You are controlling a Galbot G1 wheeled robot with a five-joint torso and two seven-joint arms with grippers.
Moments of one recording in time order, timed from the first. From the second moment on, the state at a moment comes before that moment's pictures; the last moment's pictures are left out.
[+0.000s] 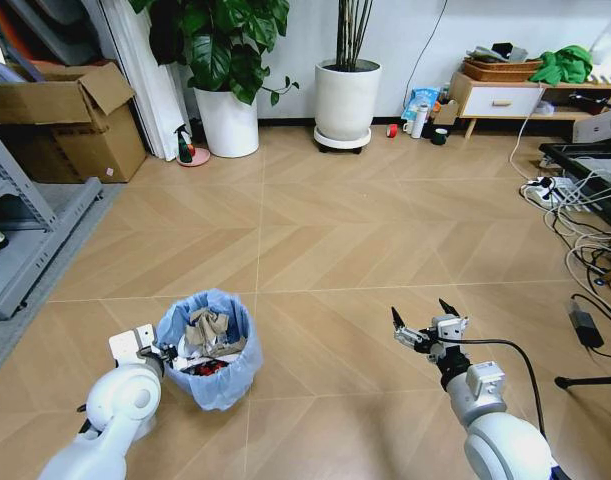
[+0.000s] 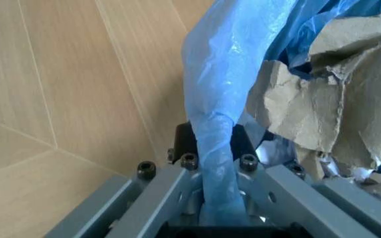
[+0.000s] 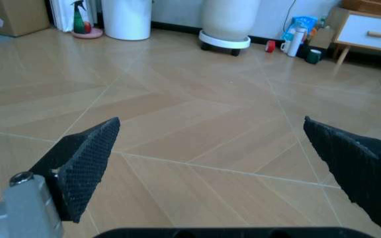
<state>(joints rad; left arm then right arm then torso) 1.28 -1.09 -0.46 -1.93 -1.00 0.65 -0.79 -1.57 1.12 0.48 2.13 0.26 -0.14 0.15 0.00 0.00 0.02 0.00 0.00</state>
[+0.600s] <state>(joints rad) 1.23 -1.12 -0.43 -1.87 -1.01 0.64 -0.80 -1.60 1.12 0.49 2.14 0.26 -0.13 0.15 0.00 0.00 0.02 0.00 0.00</state>
